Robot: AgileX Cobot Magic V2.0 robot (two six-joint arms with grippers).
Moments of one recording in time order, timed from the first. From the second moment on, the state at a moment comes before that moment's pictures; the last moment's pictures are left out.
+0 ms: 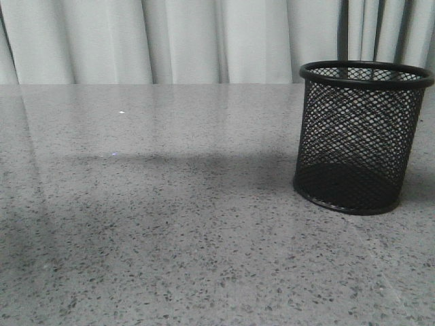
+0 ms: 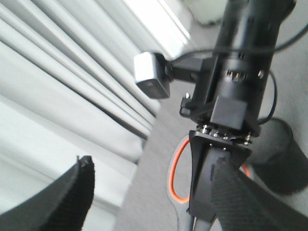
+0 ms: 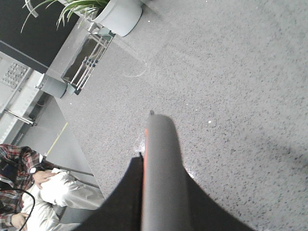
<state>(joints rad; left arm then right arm) -0.49 0.87 -1.19 -0.79 0.74 1.45 0.57 1.31 -1.14 1.26 0.56 -0.59</state>
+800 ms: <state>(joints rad) -0.49 0.61 -1.19 -0.51 1.02 1.11 0.32 1.20 -1.56 0.29 1.27 -0.10</state>
